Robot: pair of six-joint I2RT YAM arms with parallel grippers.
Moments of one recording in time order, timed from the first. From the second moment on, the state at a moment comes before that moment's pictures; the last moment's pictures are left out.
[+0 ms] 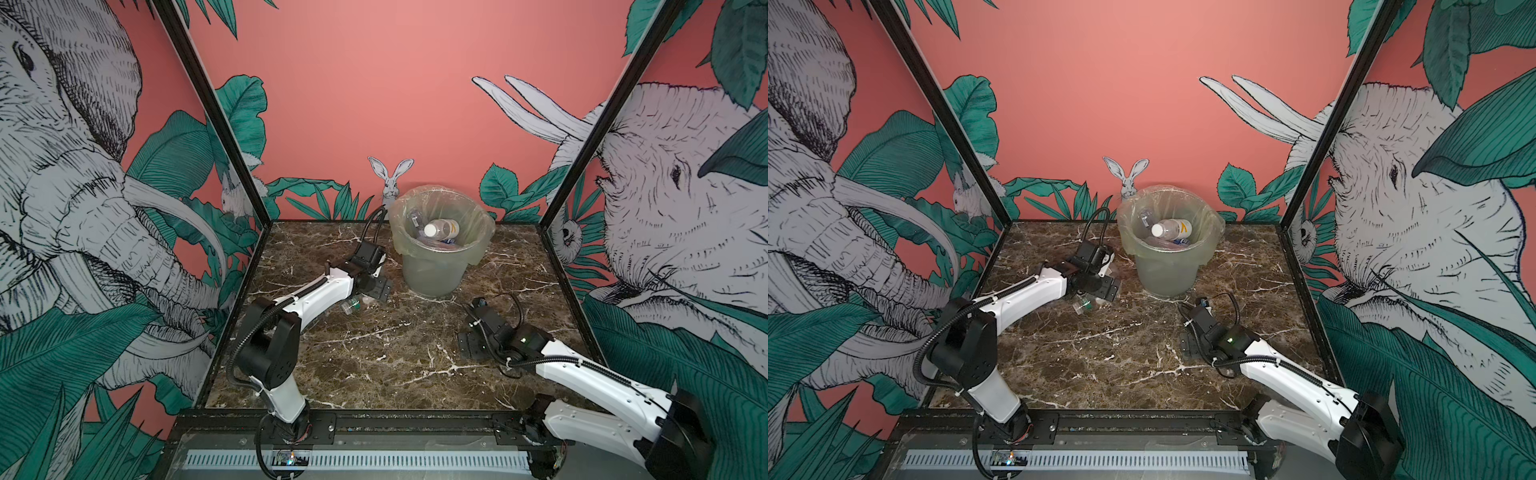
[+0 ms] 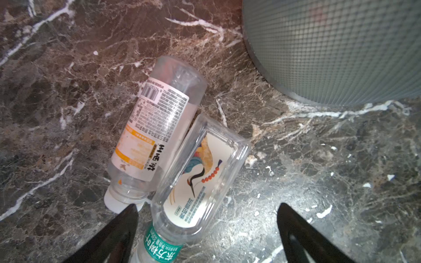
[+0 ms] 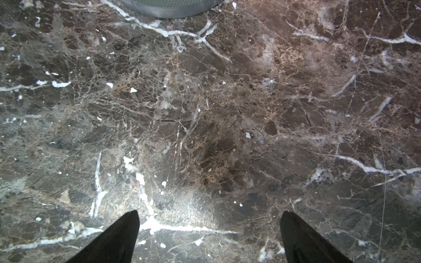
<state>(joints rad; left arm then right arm) -0.55 1.70 1.25 -0.59 -0.09 -0.07 0.78 1.04 0.68 -0.76 0.31 0.52</state>
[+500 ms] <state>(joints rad) -0.53 1.80 1.30 -0.67 -0.09 -0.05 0.78 1.05 0.67 -0.74 0.31 0.52</state>
